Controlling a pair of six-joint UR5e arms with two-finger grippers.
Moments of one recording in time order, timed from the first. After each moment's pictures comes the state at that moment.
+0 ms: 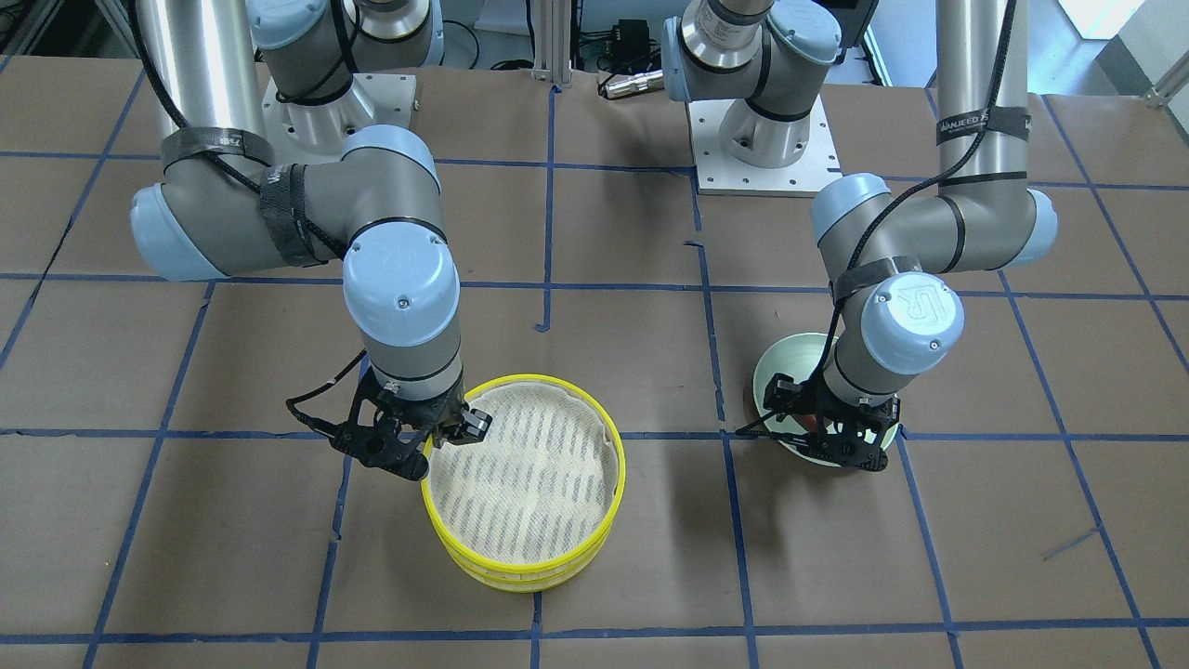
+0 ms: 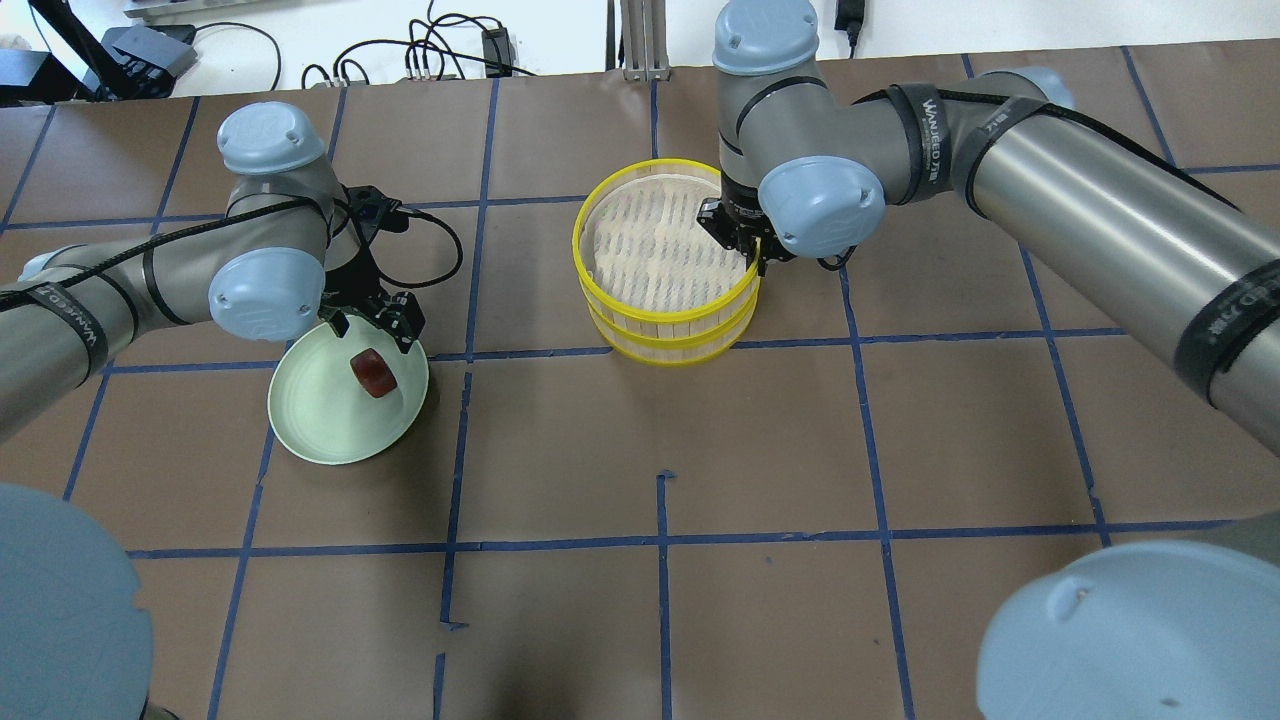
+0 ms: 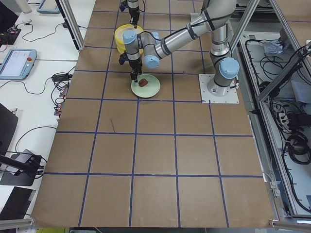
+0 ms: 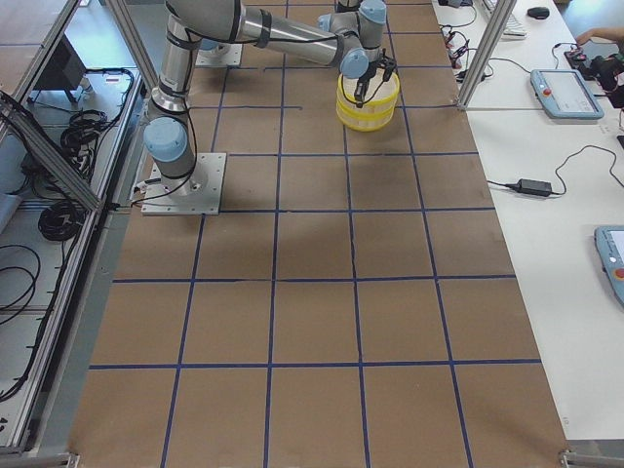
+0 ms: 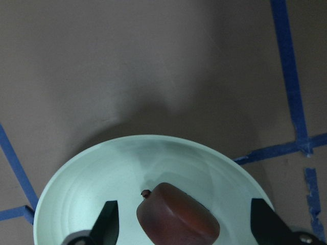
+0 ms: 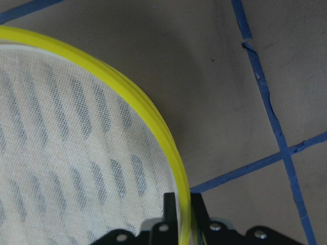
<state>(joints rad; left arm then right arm) -1.44 -1.96 -1.84 -1.01 1.68 0.39 1.80 -1.12 1.54 -1.98 -1.65 0.59</state>
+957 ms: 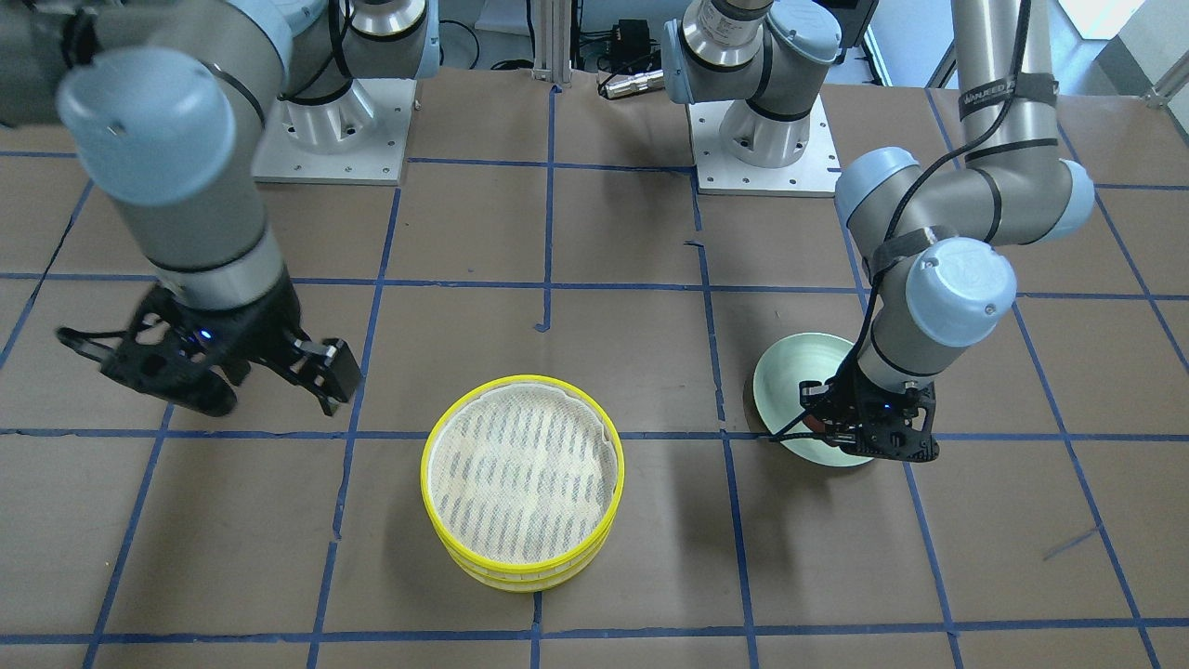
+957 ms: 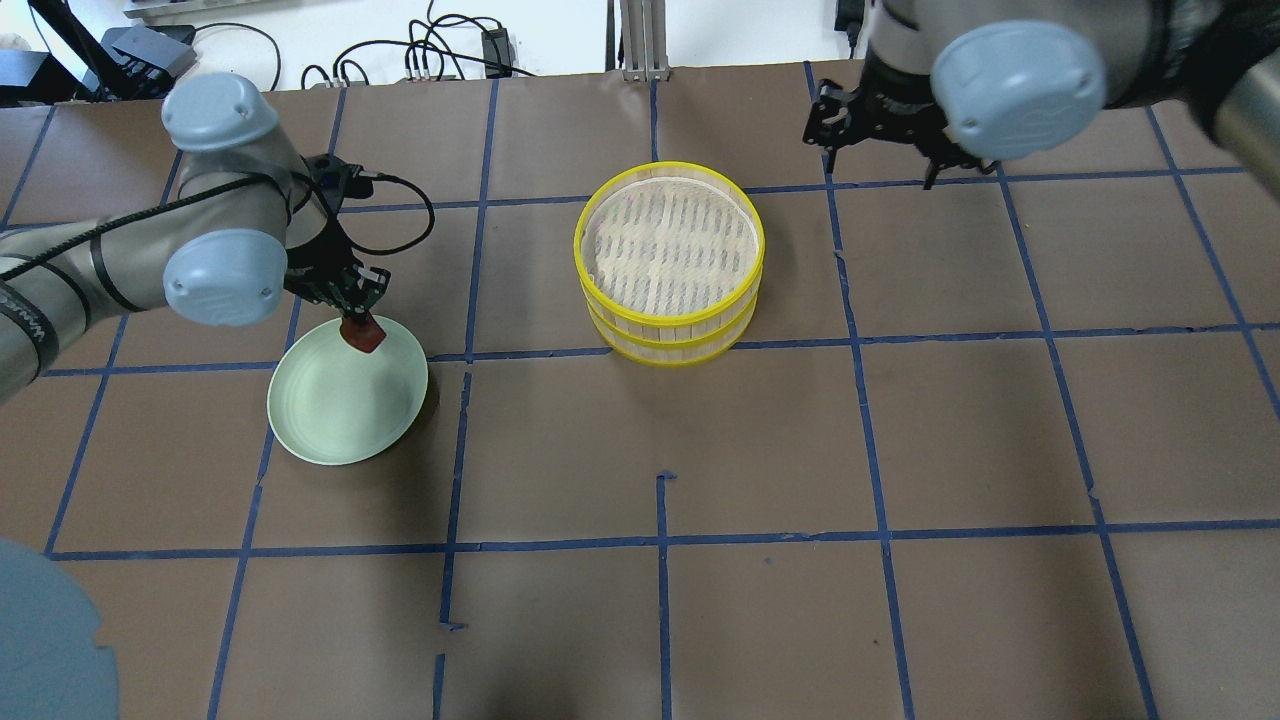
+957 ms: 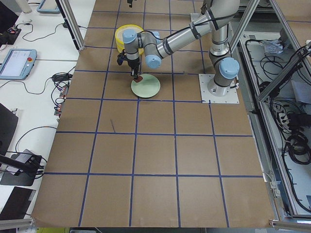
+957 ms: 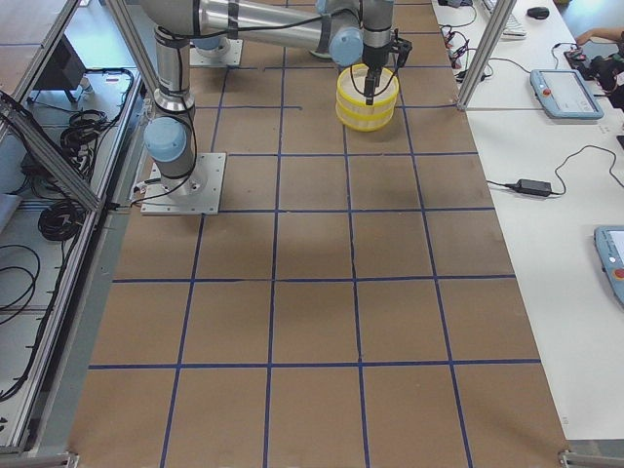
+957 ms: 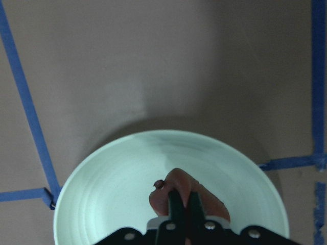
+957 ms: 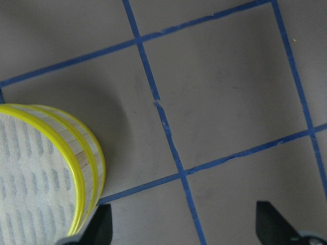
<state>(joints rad) -1.42 -1.88 -1.77 -1.06 1.62 0.29 1.59 -1.36 1.47 -1.77 -1.63 0.31</state>
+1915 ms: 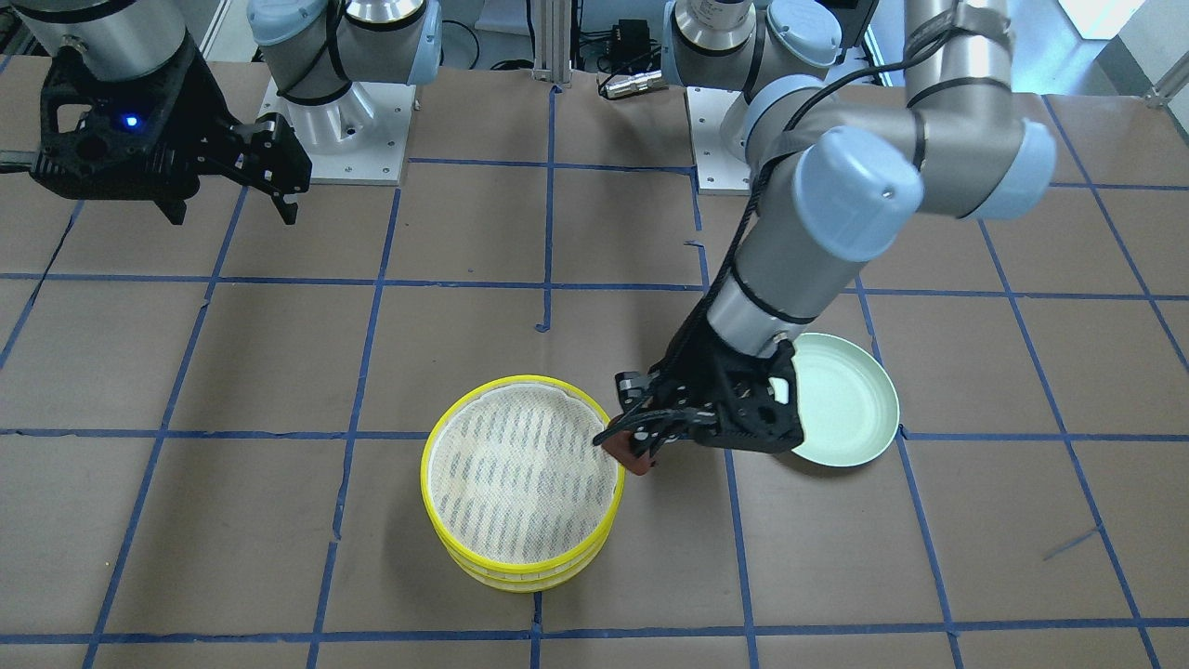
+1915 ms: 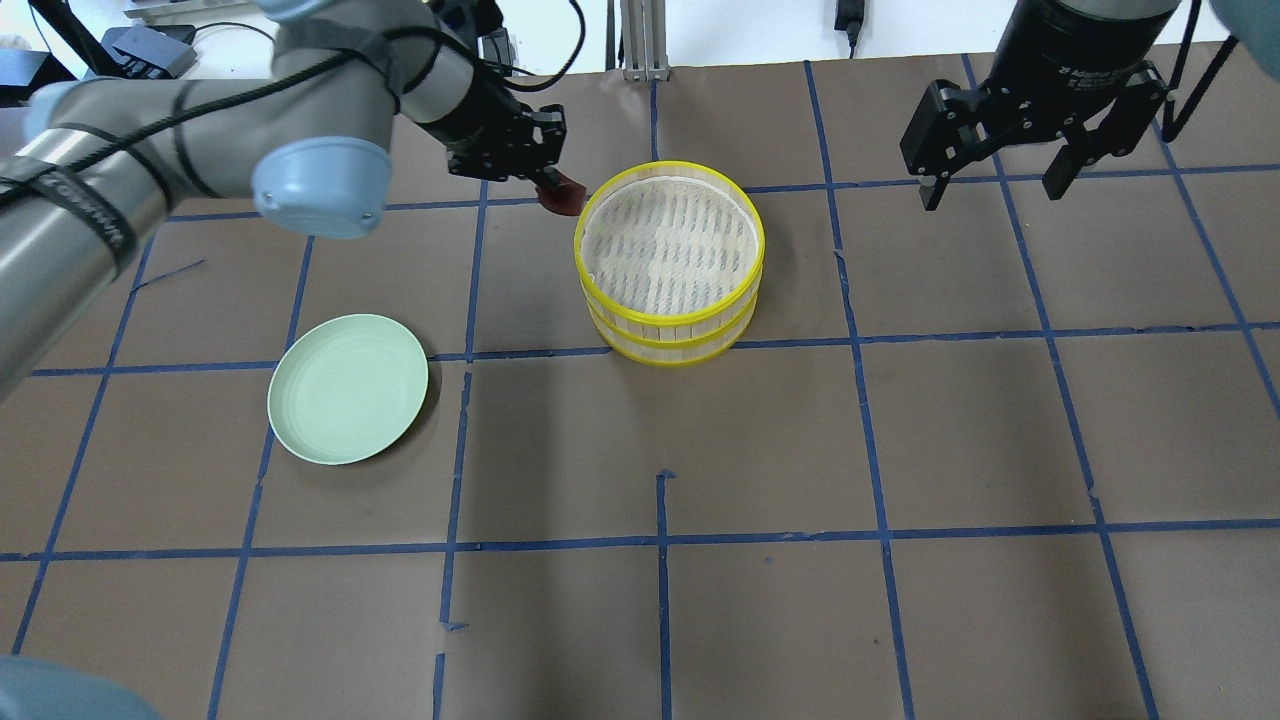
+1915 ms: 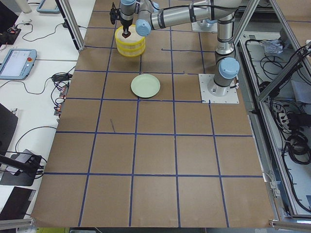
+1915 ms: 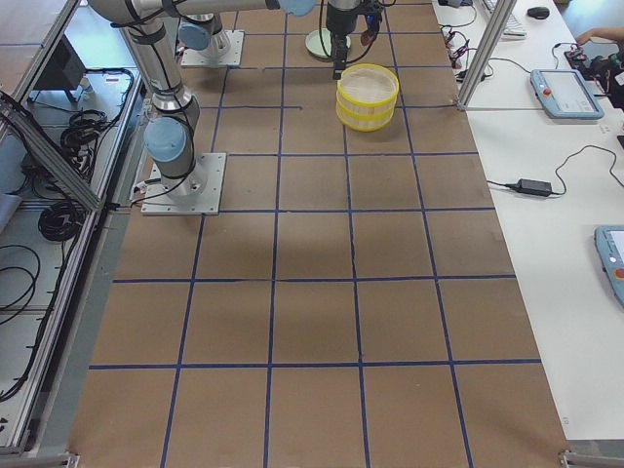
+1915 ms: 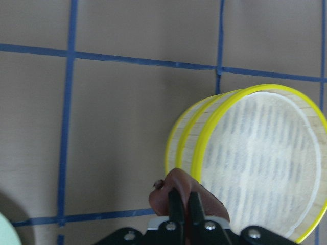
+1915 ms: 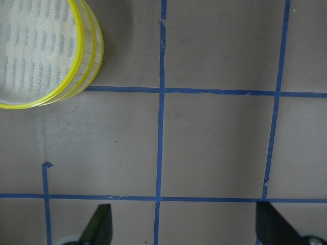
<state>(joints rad) -1.71 -1.94 -1.56 -0.91 1.26 -0.27 1.54 -1.53 1.44 -1.46 -1.59 -0.07</state>
